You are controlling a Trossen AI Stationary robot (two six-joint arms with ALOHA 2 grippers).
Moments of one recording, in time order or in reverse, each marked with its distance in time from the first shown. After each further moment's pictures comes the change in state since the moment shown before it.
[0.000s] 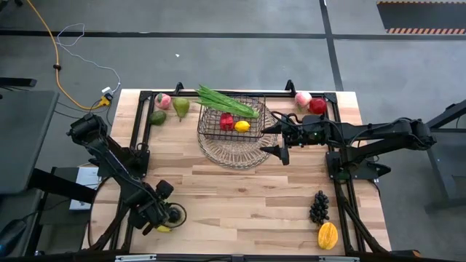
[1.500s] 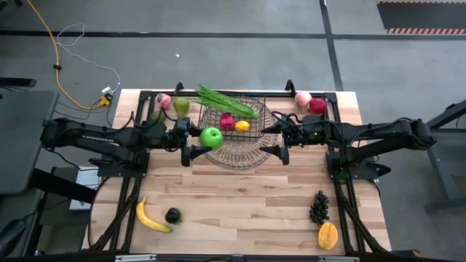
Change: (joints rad) left arm 0.862 -0.541 -0.284 1.173 -0.193 -0.087; right arm 0.000 0.000 0.000 0.010 0.000 -0.008
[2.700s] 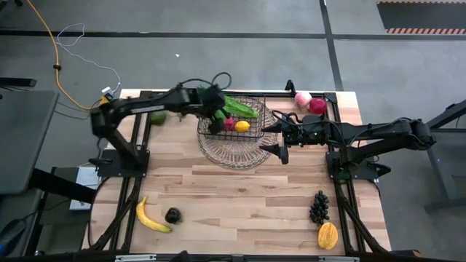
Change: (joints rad) left arm 0.366 0.729 0.854 -1.109 -0.099 0.313; right arm 0.000 0.000 0.000 -0.002 0.027 0.011
